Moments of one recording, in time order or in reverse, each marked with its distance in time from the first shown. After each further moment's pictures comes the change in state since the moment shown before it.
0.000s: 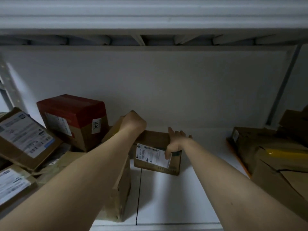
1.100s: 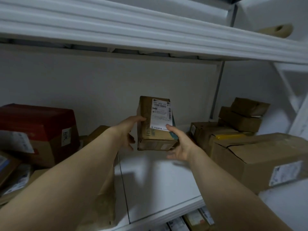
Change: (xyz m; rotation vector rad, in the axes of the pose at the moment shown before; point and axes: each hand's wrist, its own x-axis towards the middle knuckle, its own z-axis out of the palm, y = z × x) left_hand -0.014 0.004 -0.017 -0.447 -0.798 -0.149; right_hand -0.102 0.029 0.008 1.705 0.190 0.232
